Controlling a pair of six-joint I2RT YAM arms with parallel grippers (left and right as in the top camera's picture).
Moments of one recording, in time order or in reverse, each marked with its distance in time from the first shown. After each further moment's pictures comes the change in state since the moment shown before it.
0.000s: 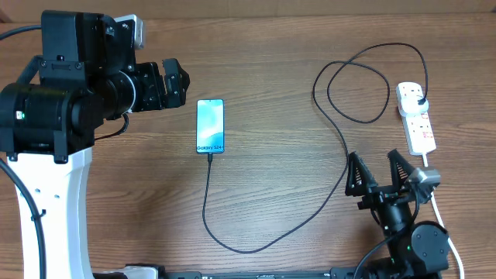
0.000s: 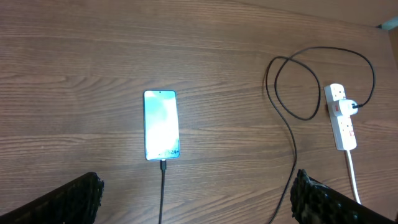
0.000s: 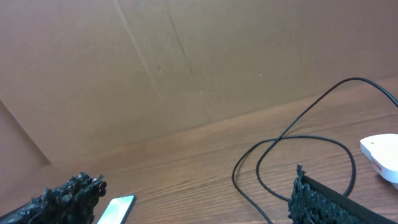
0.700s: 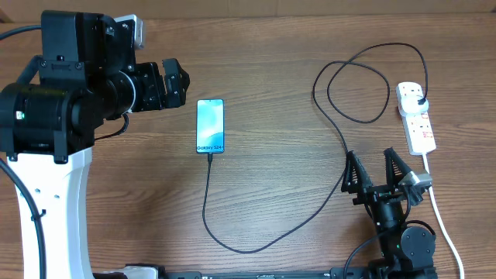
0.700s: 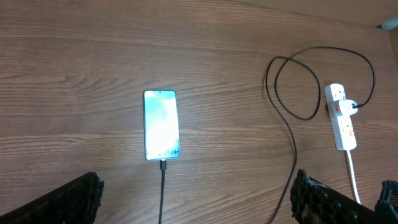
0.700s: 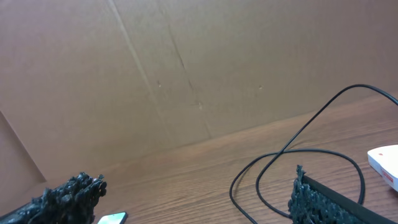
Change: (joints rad) left arm 0.000 0.000 0.000 0.000 0.000 0.000; right arm -0.022 -0.030 -0.201 0.270 -0.001 0.001
